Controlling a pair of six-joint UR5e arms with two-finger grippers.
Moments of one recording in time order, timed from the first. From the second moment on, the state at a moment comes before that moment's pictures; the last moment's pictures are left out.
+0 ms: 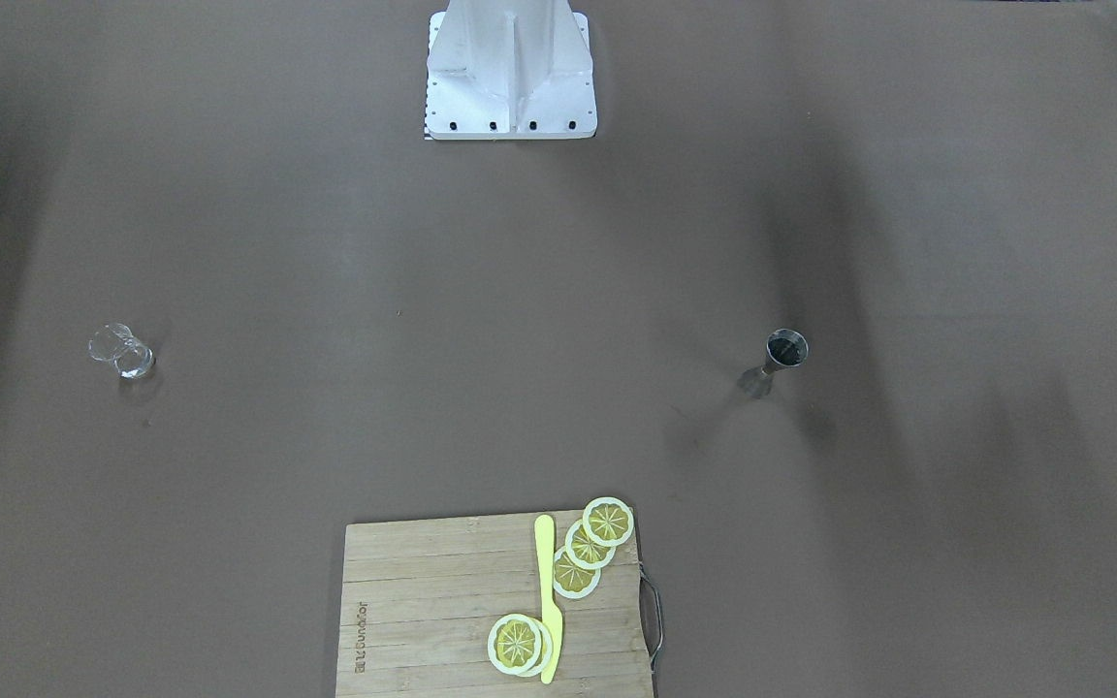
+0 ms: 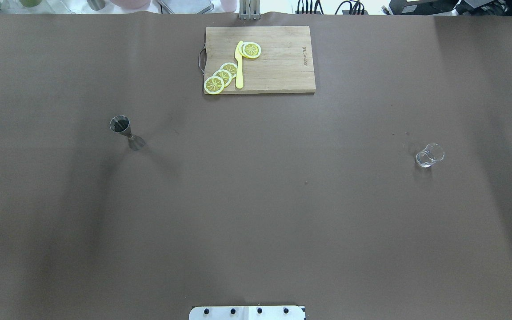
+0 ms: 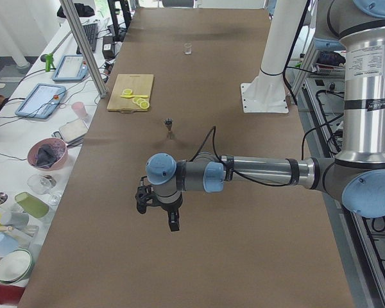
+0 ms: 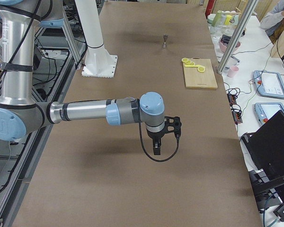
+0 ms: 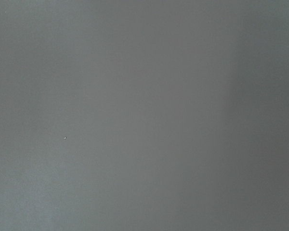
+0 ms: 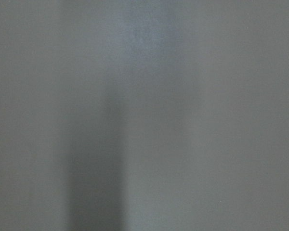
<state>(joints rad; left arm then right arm) -1.53 -1.51 -1.67 -1.53 -2.35 -0.16 1.60 -1.71 1.84 -1.52 2.33 0.04</state>
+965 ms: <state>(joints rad) -1.53 -1.52 -1.65 -1.53 -2.35 -0.16 1.59 -1.75 1.91 -1.50 2.42 -0.14</state>
